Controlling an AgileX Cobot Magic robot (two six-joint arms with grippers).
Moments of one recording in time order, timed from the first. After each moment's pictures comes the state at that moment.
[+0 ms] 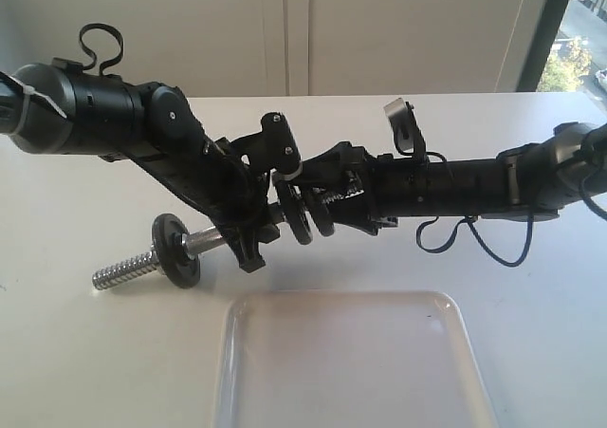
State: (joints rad) left arm -0.59 1.91 -1.30 -0.45 0.49 1.13; right arm 0.18 2.13 -1.11 1.77 1.10 -1.37
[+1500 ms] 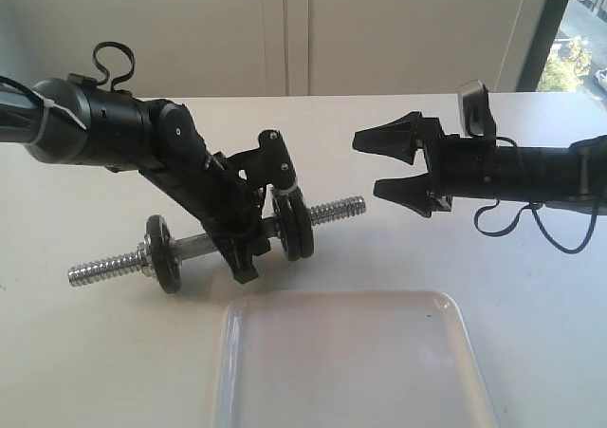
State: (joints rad) left arm -0.58 1.96 -1.30 -0.41 0.48 1.10; right arm -0.02 2.13 -1.11 1.73 1.21 -1.32
